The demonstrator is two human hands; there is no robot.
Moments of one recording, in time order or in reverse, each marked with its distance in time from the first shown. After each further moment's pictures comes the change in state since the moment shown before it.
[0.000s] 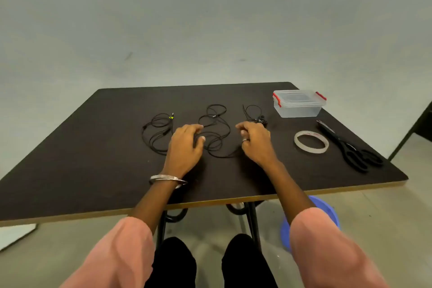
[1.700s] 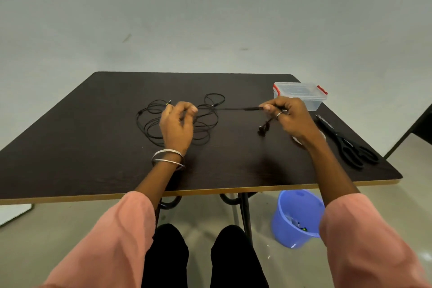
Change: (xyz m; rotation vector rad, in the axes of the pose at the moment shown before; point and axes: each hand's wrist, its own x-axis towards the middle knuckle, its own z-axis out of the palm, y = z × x) left_hand 0.012 0.015 0.008 -0.251 0.409 -0.124; right_hand 0.017 0.030 -0.087 0.246 -0.026 -0.144
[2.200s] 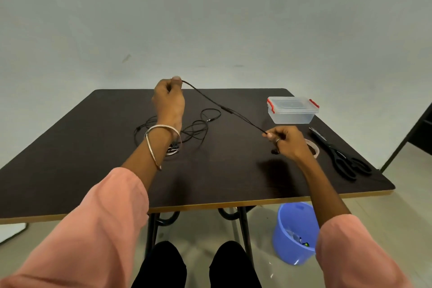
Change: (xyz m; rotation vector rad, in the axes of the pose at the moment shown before) left_hand 0.081 0.066 -0.004 -0.392 0.062 -0.426; right_hand -0.016 0.022 0.004 -0.038 0.019 0.369
